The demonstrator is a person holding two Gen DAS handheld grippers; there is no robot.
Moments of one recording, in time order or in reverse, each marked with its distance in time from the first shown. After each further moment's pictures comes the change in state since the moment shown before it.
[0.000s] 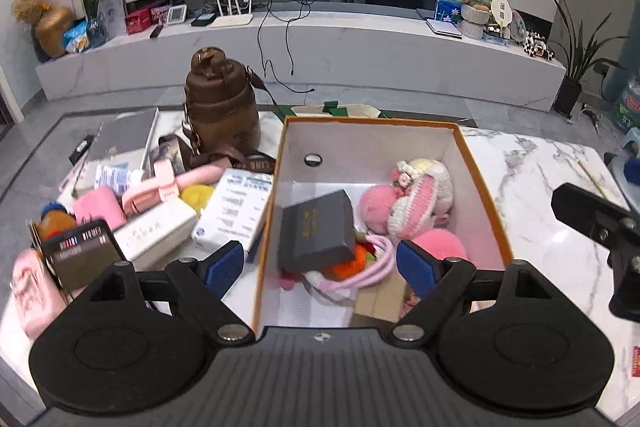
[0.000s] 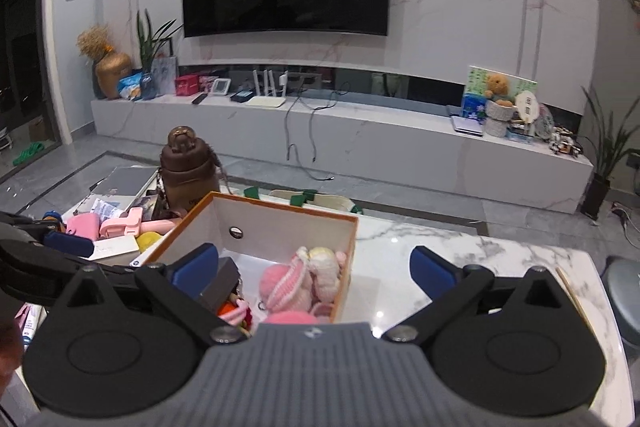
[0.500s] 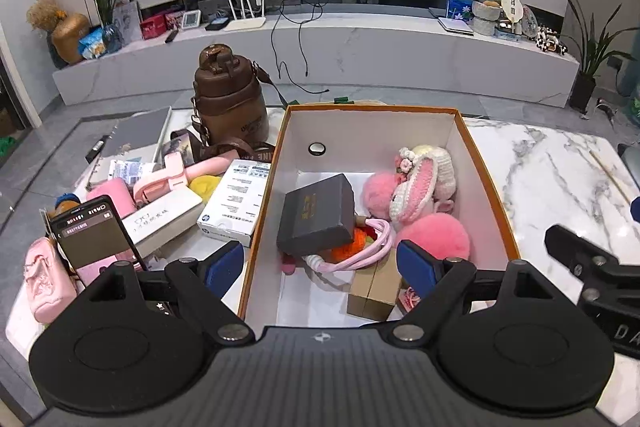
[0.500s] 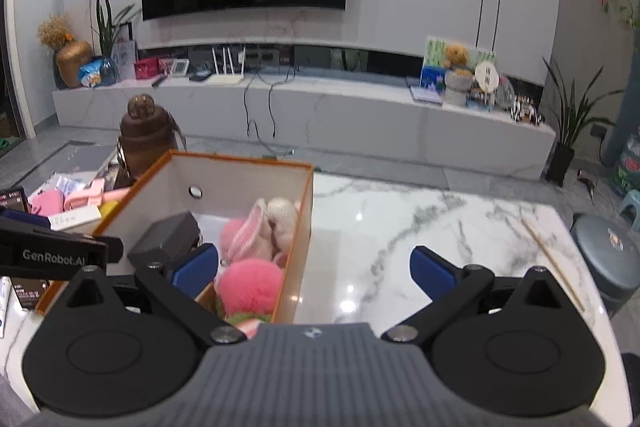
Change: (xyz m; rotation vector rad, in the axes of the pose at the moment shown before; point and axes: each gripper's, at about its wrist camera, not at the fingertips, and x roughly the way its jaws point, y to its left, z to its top) left arm -0.004 -0.024 -0.021 0.026 -0.024 0.080; right arm 0.008 -0.007 -0.040 0.030 0.098 -0.097
